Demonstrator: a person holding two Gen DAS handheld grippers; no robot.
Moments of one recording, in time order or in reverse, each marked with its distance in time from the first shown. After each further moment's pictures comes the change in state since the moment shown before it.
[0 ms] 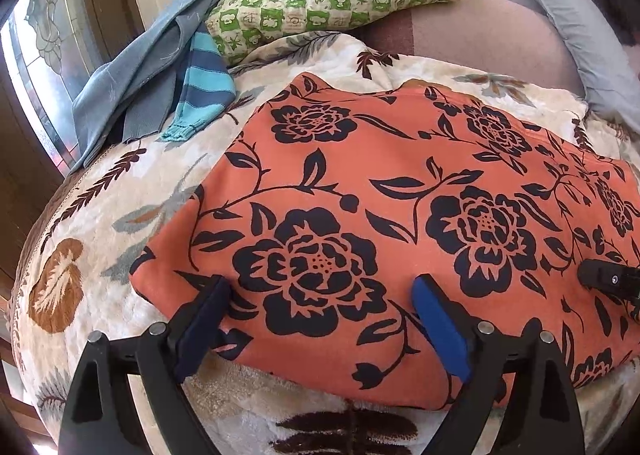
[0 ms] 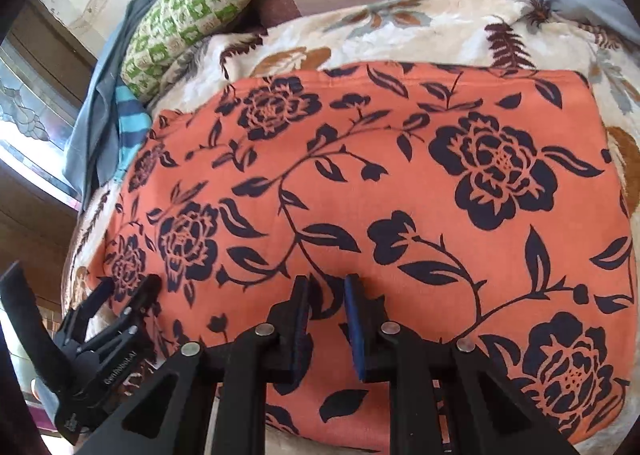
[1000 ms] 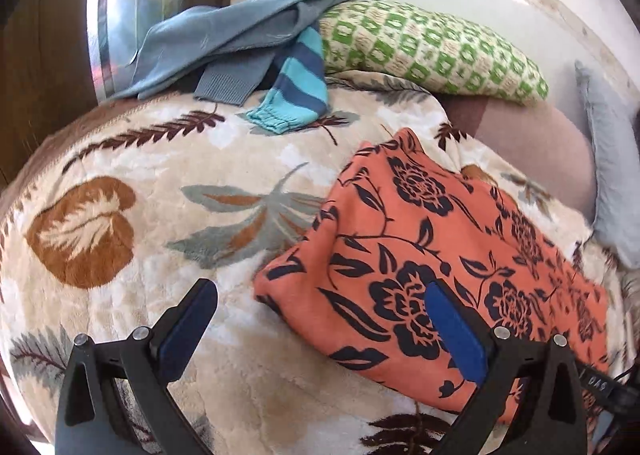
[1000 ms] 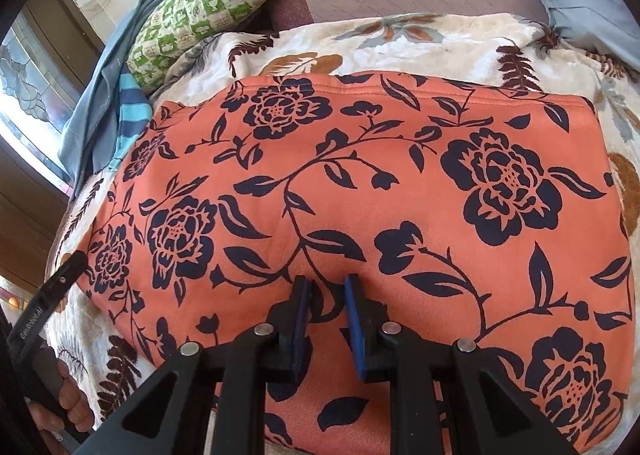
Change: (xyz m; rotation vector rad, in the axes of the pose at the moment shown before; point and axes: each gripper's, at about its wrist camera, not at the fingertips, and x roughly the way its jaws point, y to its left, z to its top) left arm -0.018 0.113 -0.001 -0.430 -0.044 -0.119; right arm 0.003 0.007 -0.001 -0.056 -0.044 -0.036
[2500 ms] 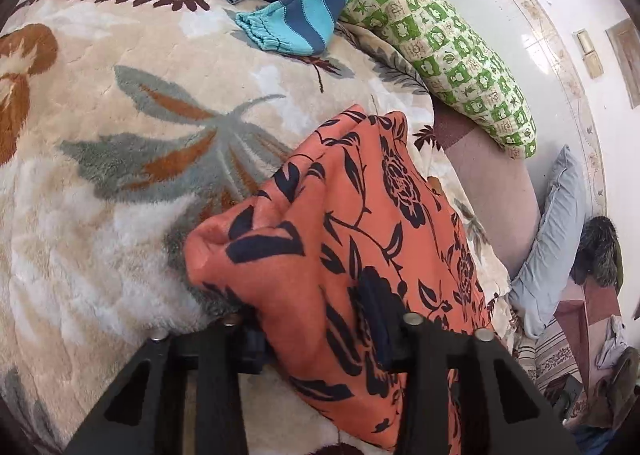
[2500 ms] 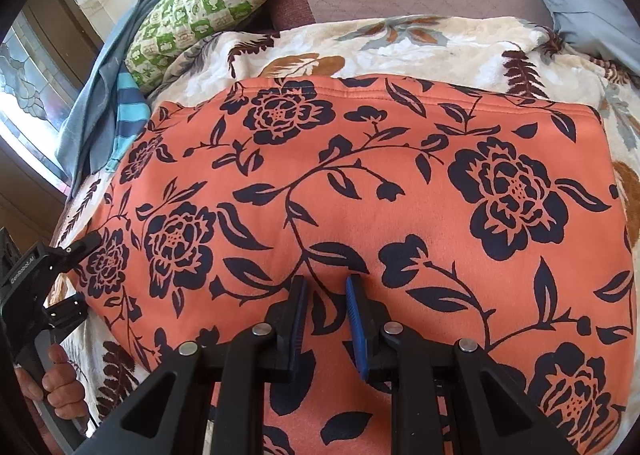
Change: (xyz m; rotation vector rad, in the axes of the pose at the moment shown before) left arm 0.056 0.015 -0.004 -0.321 0.189 -0.312; right arm 0.005 0.003 0.007 -0.010 0.000 0.000
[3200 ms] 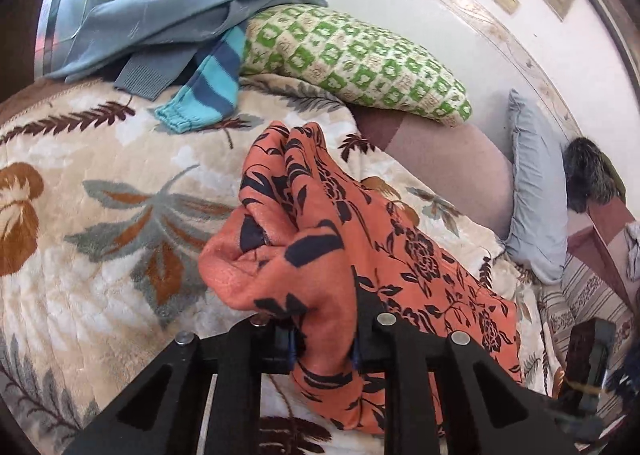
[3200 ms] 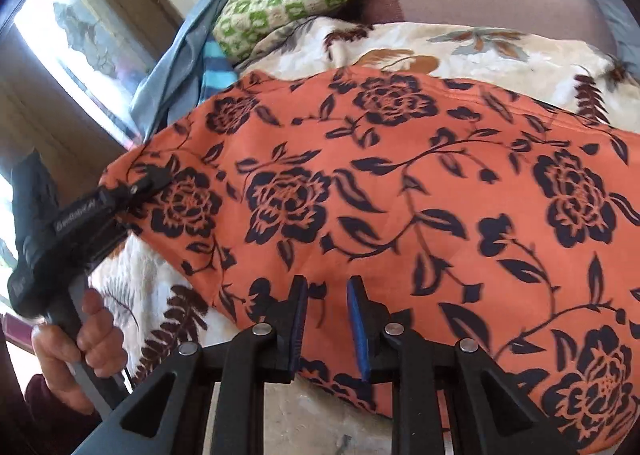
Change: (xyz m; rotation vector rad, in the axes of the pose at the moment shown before) left arm -0.047 -0.083 -0.031 0.352 -0.146 0.004; right arm -0.033 0.005 -0.012 -0.054 -0.003 0.194
